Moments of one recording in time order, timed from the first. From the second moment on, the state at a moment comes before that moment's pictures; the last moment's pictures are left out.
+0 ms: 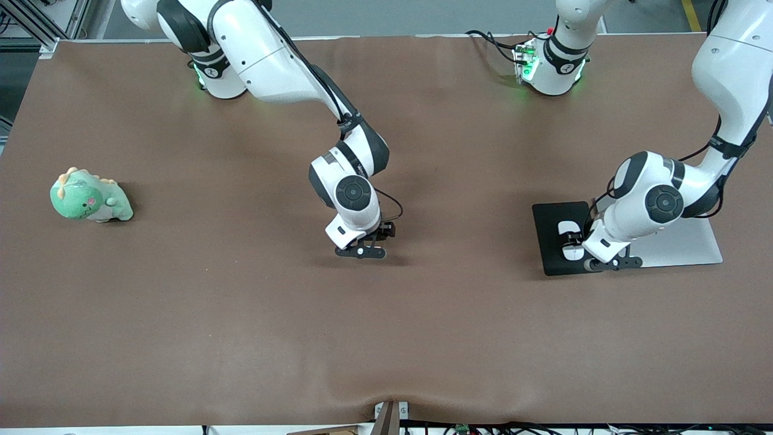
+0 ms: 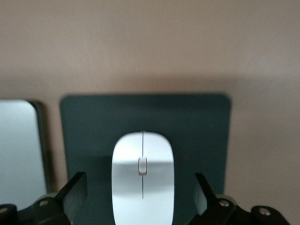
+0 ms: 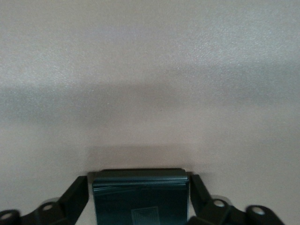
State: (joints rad) left arm 0.67 0.59 -0.75 -2.02 0.56 2.38 -0.46; right arm 0.77 0.87 -0.10 -1.43 0.16 2.26 0.68
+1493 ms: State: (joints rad) left arm 0.58 0.30 -0.87 -1.36 0.33 1.47 -0.38; right arm 0.26 0.47 -0.14 -1.57 0.16 1.97 0.40
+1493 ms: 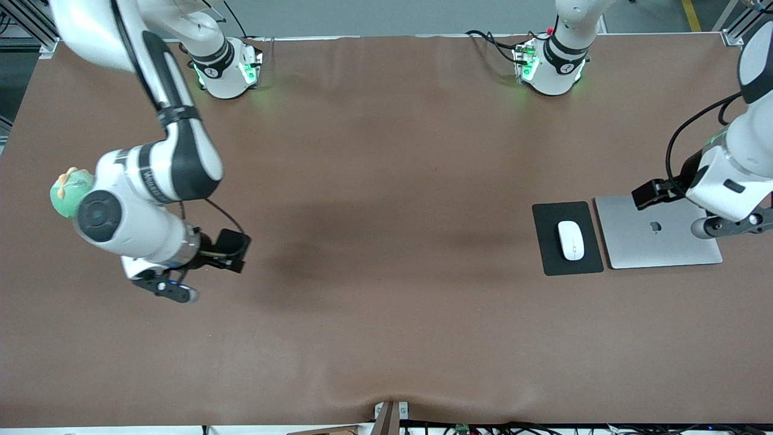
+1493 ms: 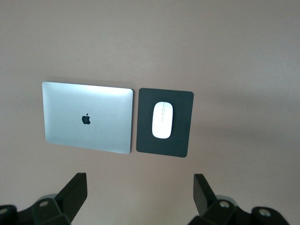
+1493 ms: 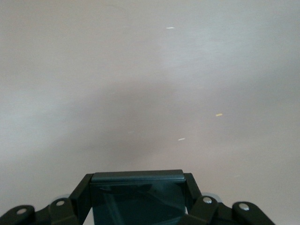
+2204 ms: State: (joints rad) left arm -0.01 0.07 -0.08 -1.44 0.04 1.48 -0.22; right arm 0.04 0.47 -0.14 -1.83 0.07 2.24 0.10
